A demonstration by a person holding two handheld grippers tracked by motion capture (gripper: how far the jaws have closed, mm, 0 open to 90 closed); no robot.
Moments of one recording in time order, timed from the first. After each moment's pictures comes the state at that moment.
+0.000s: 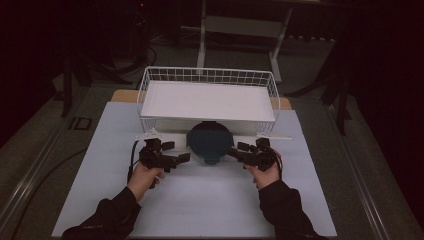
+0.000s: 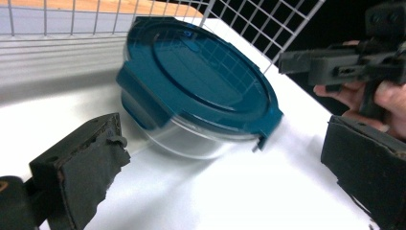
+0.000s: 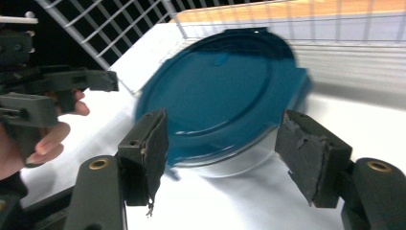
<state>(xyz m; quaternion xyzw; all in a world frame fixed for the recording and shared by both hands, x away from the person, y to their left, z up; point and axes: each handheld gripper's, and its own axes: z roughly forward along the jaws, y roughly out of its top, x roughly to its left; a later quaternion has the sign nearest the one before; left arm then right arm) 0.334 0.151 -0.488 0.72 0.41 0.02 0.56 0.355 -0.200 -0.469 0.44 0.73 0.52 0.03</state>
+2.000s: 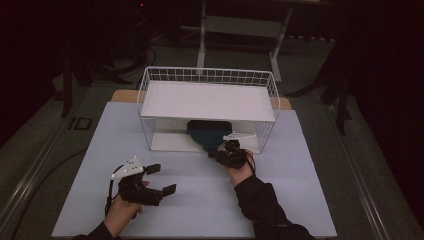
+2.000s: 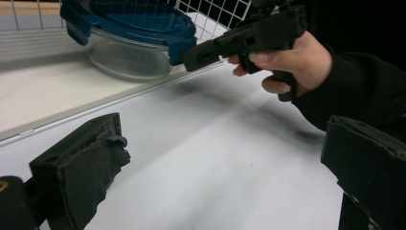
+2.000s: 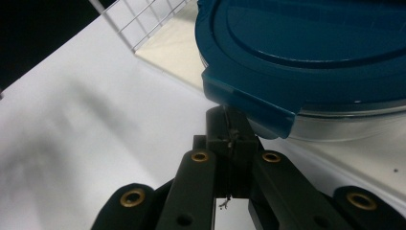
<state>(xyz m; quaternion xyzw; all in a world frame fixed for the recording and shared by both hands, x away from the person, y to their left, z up) 0.244 0.175 -0.490 0.74 0.36 0.07 0.57 0.371 -0.127 -0.498 0.40 0.79 0.46 0.04</state>
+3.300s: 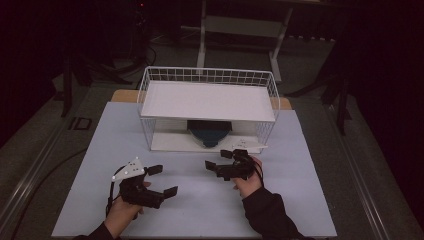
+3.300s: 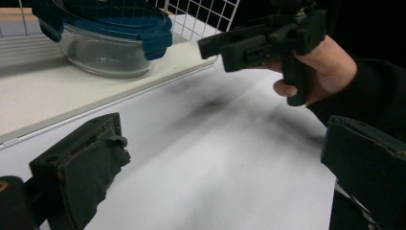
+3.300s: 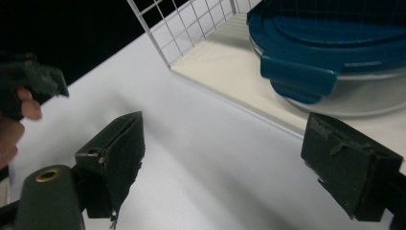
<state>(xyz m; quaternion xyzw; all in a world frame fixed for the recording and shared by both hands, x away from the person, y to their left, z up) 0.241 0.173 -0.488 0.74 0.34 0.07 0.57 0.335 -0.147 -0.489 0.37 0.77 0.51 0.04</state>
